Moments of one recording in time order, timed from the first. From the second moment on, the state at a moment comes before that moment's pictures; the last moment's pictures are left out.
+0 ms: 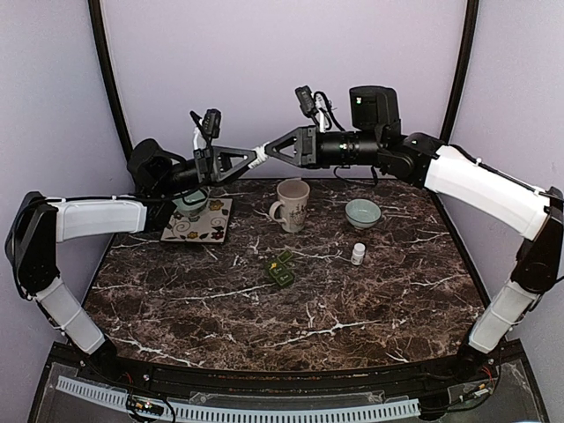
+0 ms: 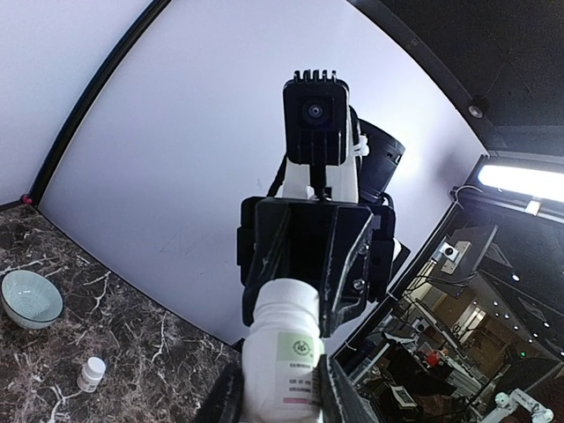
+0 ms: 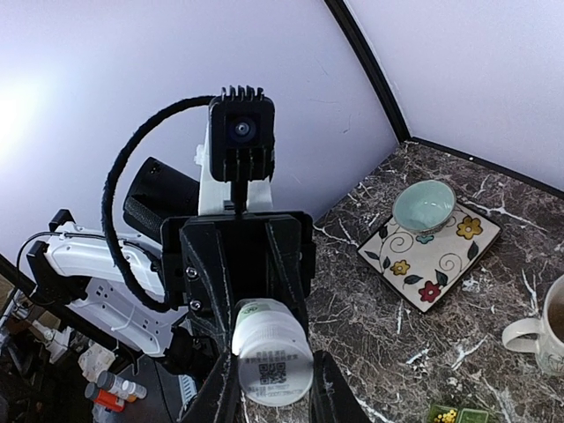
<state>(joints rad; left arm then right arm) -0.53 1.61 1.06 1.00 0.95 -1.05 0.84 1.64 1.64 -0.21 -0.47 0.48</state>
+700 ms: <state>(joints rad) -0.56 1.53 1.13 0.68 0.78 -0.73 0.80 1.69 1.71 -0.20 -0.48 0.59</state>
